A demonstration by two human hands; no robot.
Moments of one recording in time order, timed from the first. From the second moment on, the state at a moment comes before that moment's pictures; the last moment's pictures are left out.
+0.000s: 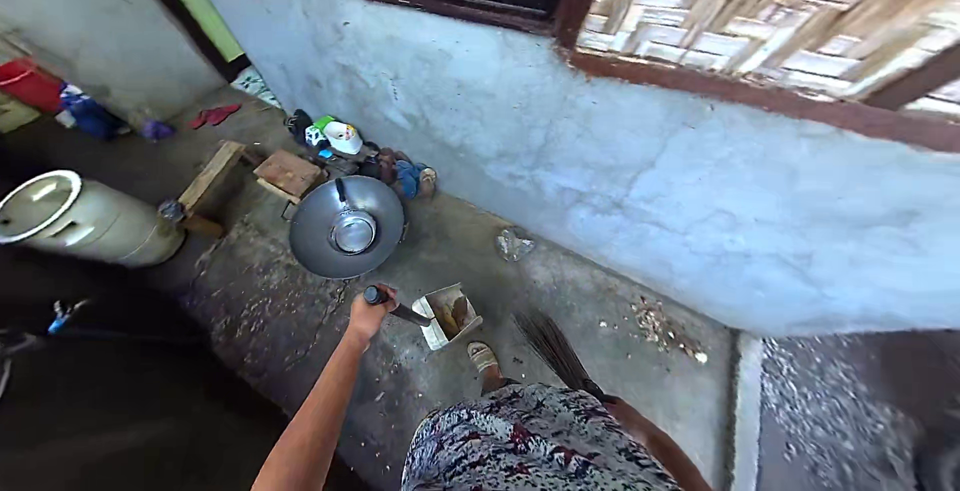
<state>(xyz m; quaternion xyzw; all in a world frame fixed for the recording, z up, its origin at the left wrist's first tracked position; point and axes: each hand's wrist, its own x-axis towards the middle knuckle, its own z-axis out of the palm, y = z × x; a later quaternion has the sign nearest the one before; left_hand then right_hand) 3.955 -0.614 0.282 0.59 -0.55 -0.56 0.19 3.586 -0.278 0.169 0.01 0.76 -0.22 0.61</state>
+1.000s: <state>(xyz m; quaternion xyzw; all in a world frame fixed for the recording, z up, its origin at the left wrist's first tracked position) 4.295 -0.688 0.331 0.76 -0.41 -0.43 0.27 3.803 -0.573 0.357 -0.27 0.68 -0.40 0.55</state>
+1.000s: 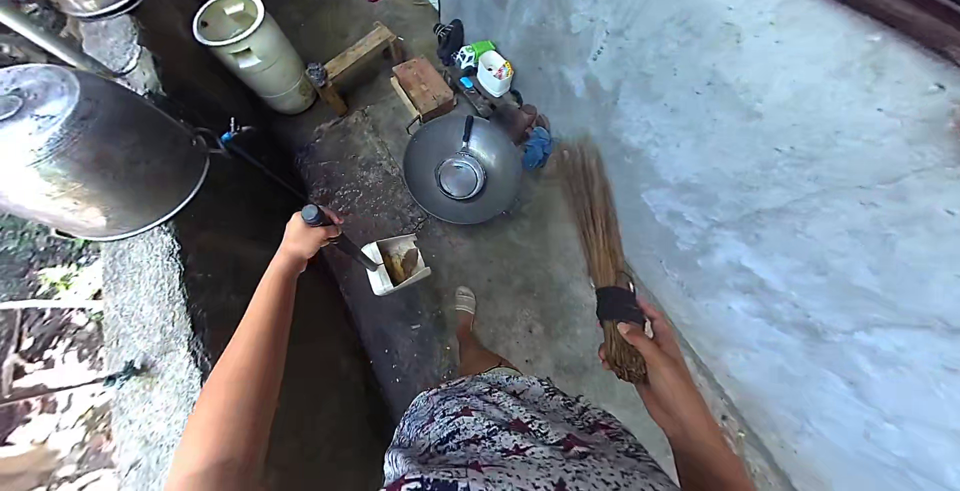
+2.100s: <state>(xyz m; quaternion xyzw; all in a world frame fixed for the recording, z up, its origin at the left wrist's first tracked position) 4.667 -1.264 0.376 0.75 -0.35 -0.31 0.48 4.214 -1.172 0.359 -0.26 0.63 -0.41 0.61</state>
